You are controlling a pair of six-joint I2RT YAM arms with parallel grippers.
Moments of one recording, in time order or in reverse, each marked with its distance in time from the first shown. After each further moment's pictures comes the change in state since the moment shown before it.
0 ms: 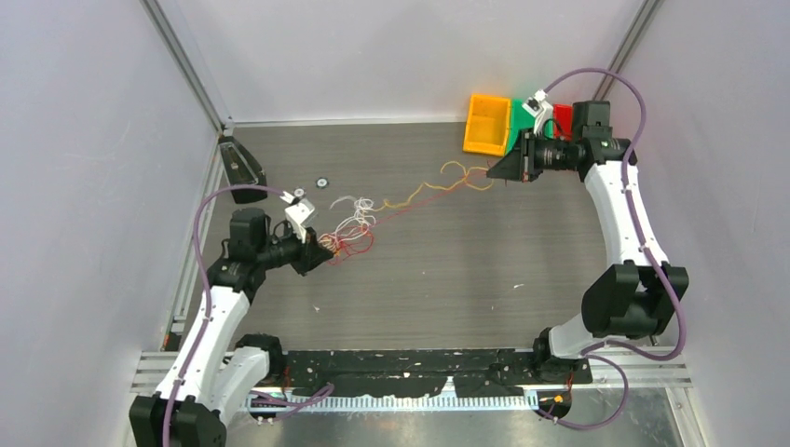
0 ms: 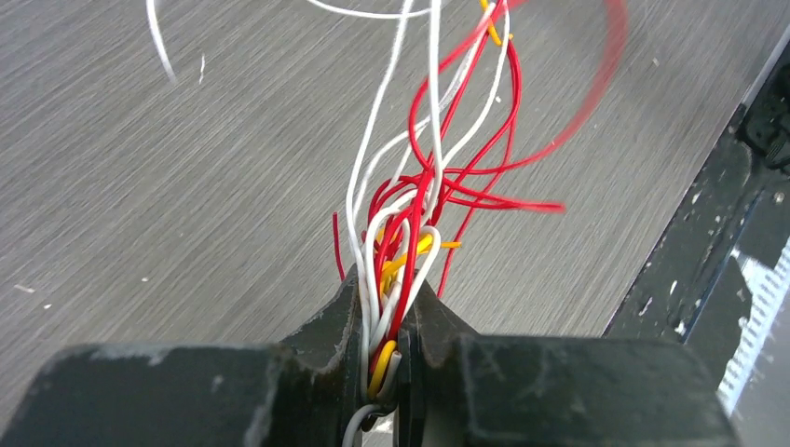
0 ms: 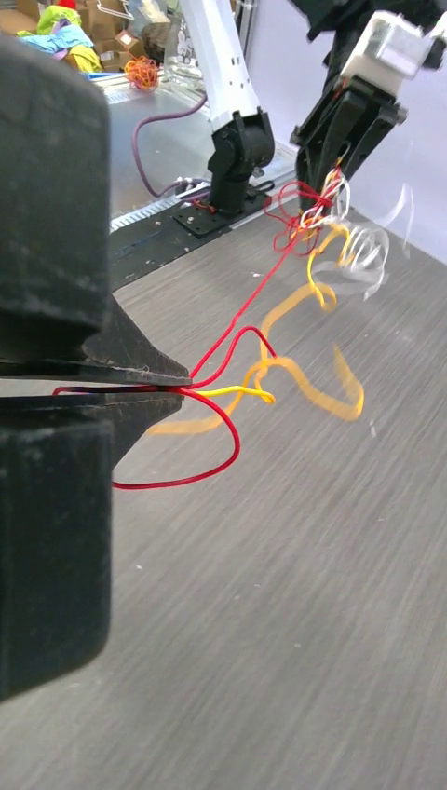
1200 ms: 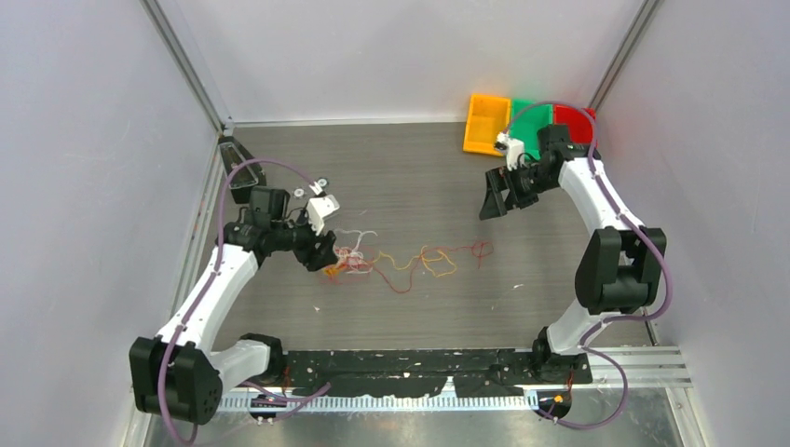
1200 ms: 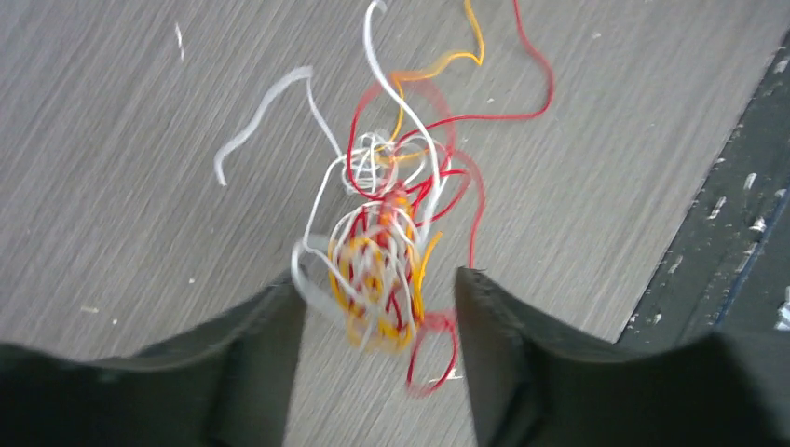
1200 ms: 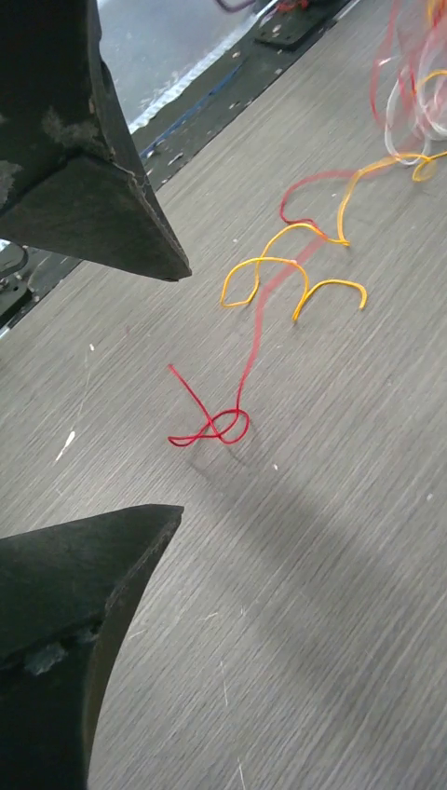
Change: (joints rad) left arm -0.086 0.274 0.251 -0.281 -0.050 0.344; right arm 0.048 0.105 -0.151 -0.126 0.367 -0.223
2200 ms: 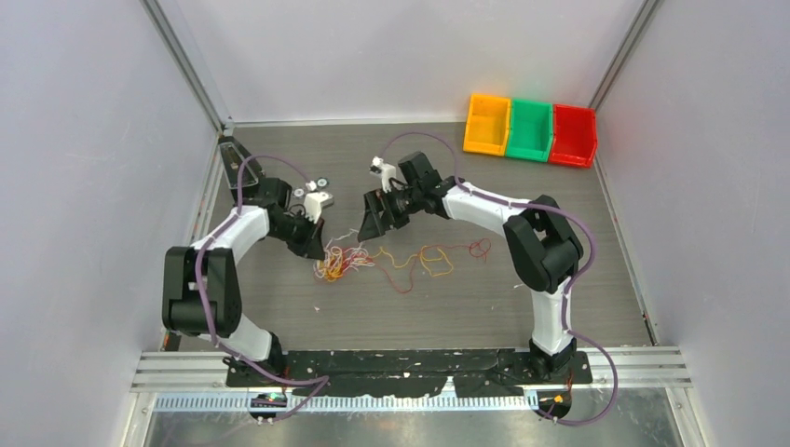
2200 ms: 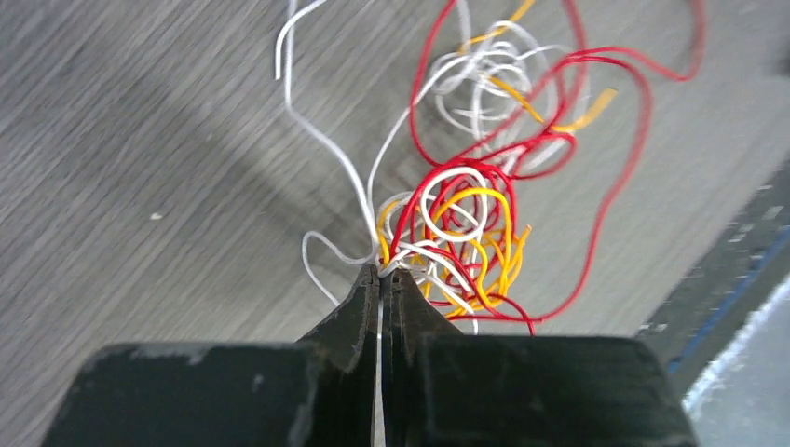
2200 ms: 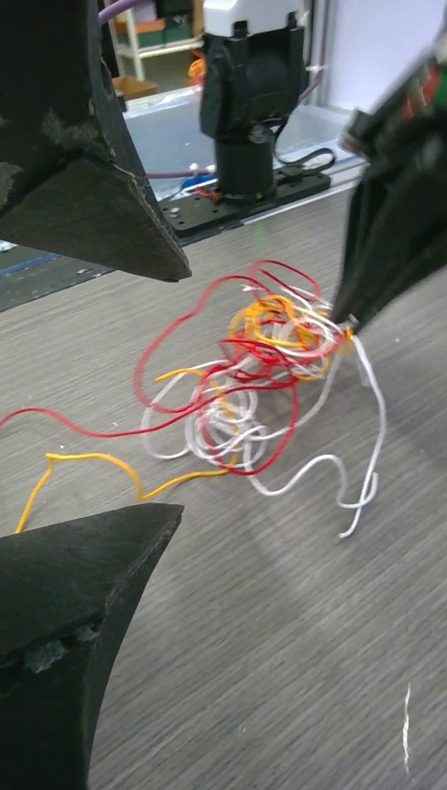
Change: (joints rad) left arm 0.131 0.491 0.074 0.005 -0.092 -0.034; right arm 0.664 0.340 0.050 0.715 -0.052 0.627
